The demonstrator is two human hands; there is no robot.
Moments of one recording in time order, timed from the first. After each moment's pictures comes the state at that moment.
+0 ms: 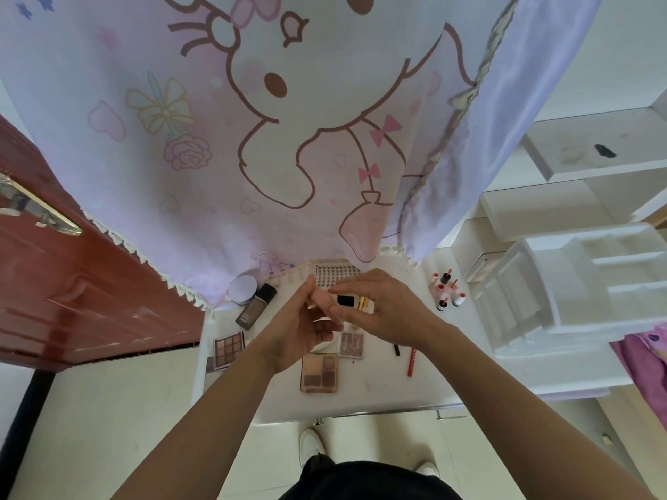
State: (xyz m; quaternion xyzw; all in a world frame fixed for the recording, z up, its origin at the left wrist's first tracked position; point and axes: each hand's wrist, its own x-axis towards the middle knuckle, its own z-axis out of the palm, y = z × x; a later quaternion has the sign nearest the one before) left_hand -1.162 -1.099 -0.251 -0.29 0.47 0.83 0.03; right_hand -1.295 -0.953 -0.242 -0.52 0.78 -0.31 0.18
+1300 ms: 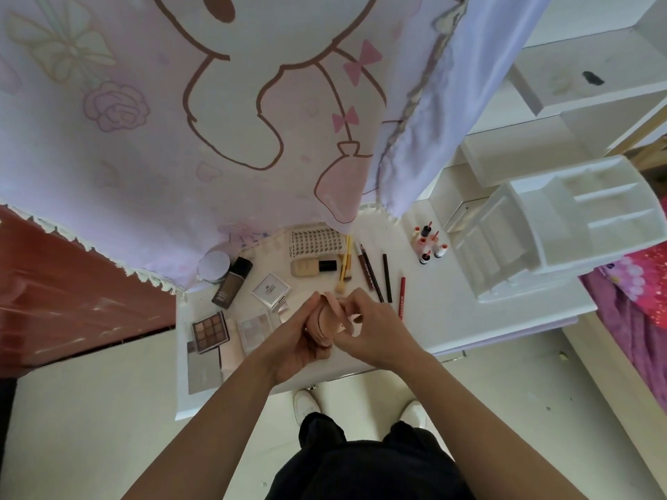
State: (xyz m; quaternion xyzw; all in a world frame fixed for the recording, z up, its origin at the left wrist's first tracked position) left_hand -1.135 -1.083 -0.331 -0.33 0.43 0.82 0.17; right_hand -1.222 -0.925 -0.315 -0.32 0.84 -0.36 0.25
